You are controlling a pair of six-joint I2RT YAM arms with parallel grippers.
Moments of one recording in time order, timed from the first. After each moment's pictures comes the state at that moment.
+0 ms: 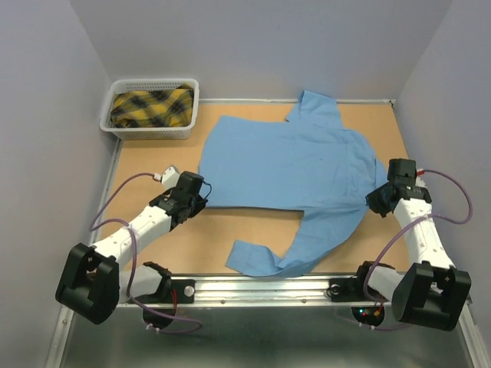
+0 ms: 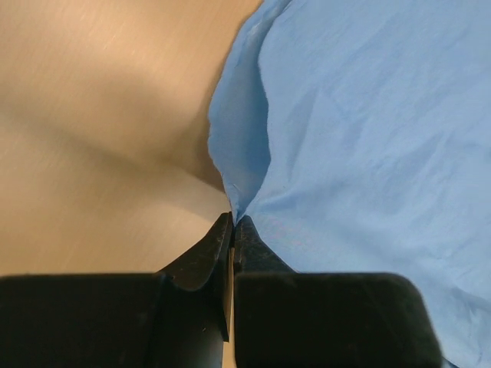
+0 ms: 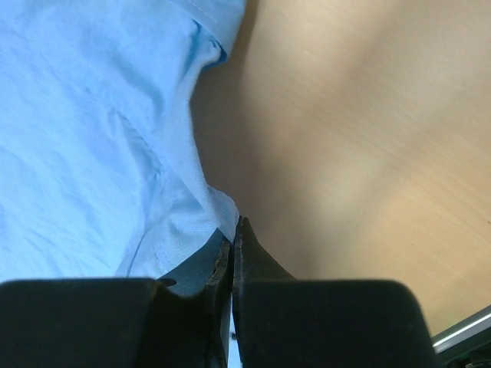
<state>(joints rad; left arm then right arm) -0.48 1.13 0.57 -0.39 -0.33 -1.10 -0.21 1.05 0.75 -0.74 0.16 0.84</state>
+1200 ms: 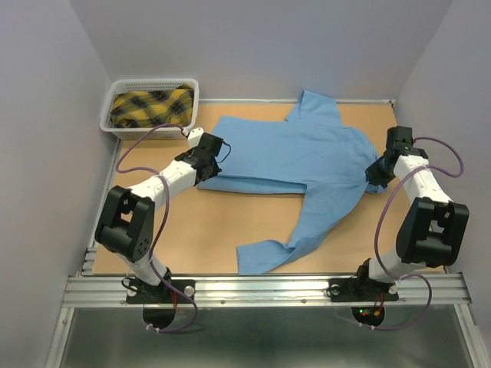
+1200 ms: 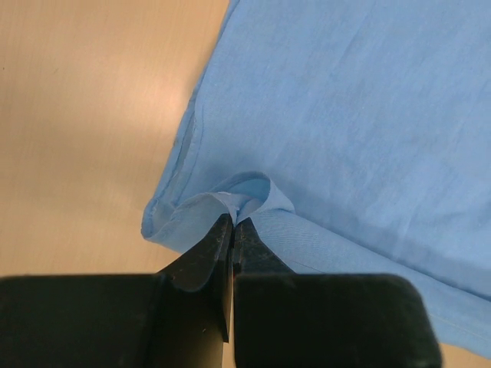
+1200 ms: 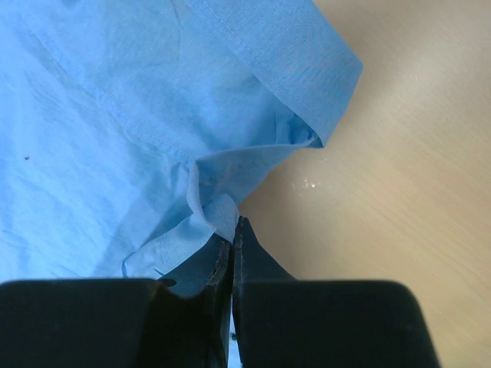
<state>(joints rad) -0.46 1.61 1.07 -0.39 -0.41 -0.71 -0.21 1.51 1.12 -0.72 0.13 0.71</state>
